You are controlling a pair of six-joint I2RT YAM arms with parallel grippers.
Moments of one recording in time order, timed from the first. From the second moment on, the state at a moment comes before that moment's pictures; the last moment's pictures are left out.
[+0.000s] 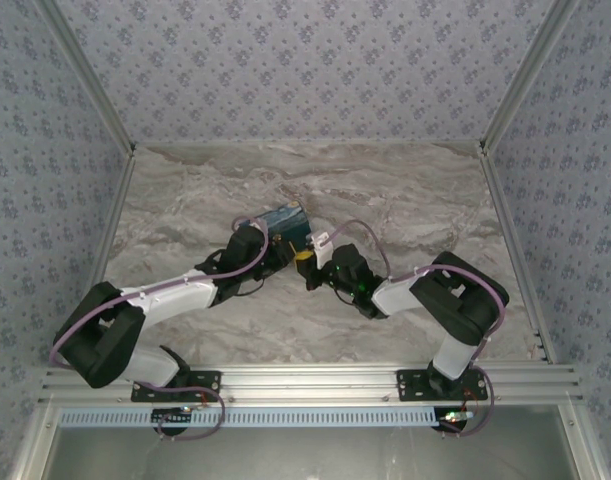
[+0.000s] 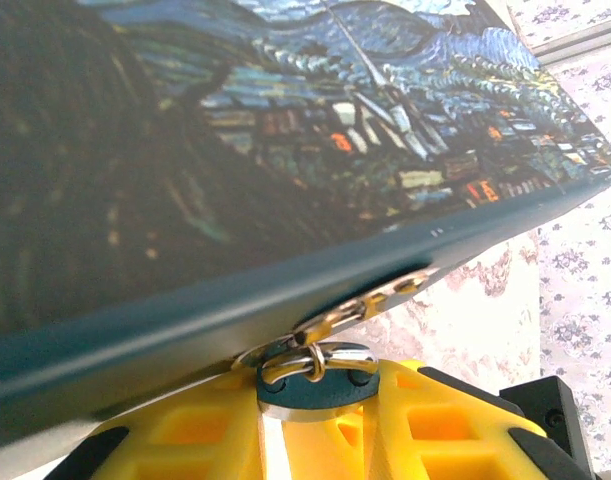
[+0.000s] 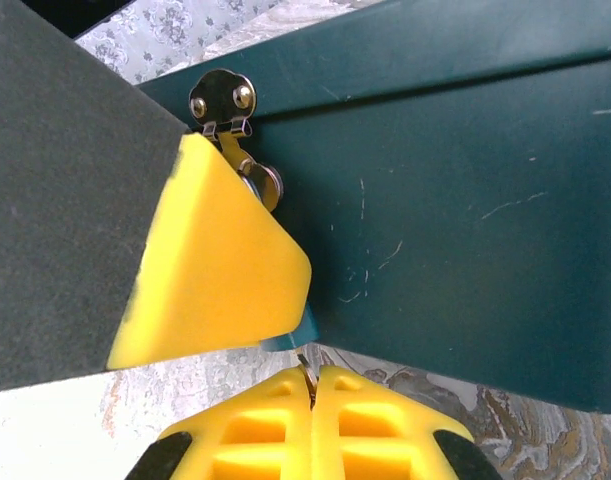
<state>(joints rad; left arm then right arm) -0.70 1.39 0.63 0.17 0.09 -1.08 0.81 1.71 0.56 0.85 -0.11 0.23</state>
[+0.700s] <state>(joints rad) -0.70 1.46 0.66 0.23 0.11 -1.09 0.78 1.71 0.57 0.84 -0.12 0.29</state>
